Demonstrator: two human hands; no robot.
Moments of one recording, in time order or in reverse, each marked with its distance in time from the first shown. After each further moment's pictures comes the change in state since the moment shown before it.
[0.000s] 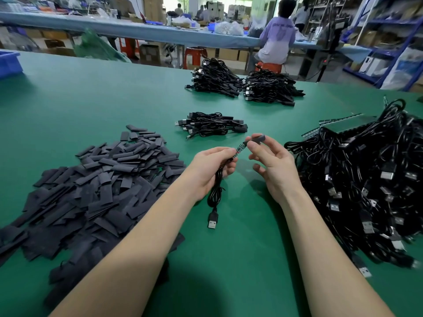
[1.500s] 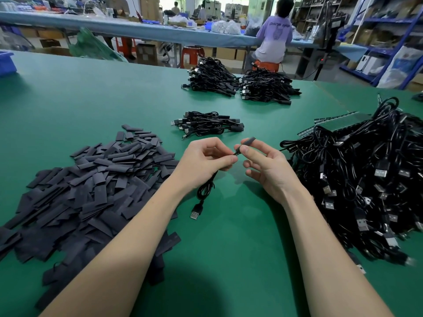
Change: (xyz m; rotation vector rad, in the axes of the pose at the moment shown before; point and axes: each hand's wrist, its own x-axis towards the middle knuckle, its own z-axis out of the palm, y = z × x) left_hand 0.006 -0.003 -0.023 0.469 -0.132 0.460; right_hand 0.002 -0.001 -0.010 0.042 -0.183 0.125
